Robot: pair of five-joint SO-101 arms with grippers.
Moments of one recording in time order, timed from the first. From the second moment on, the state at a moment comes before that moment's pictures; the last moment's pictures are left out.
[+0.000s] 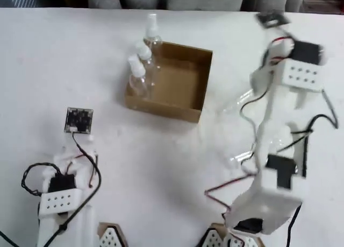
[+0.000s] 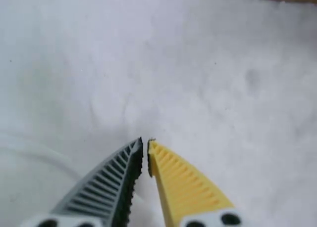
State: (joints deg) left arm -16.2 -62.9 89.9 37.3 -11.7; right arm 5.8 8.4 -23.4 97.5 29.7
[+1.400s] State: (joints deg) left arm -26.4 -62.9 87.5 32.7 -6.3; right arm -37.6 -22.8 23.6 78.8 15.3
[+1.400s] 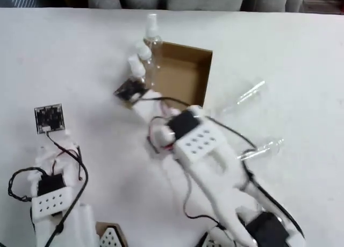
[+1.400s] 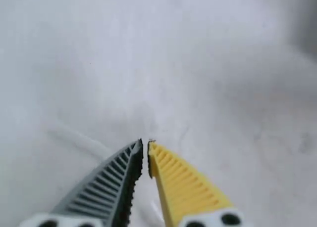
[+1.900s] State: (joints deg) left arm -26.2 -62.9 74.5 56.0 -59.4; right arm -2.2 -41.9 50.4 72.5 32.6
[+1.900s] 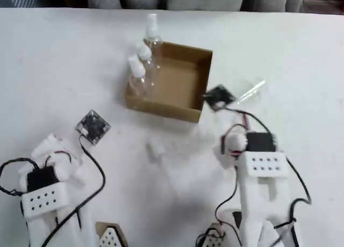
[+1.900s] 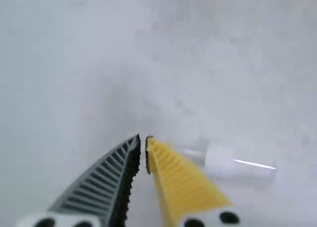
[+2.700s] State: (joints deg) left arm -29.4 -64.7 63.6 83.8 -114.7; right arm 40.9 -42.0 54.5 54.0 52.7
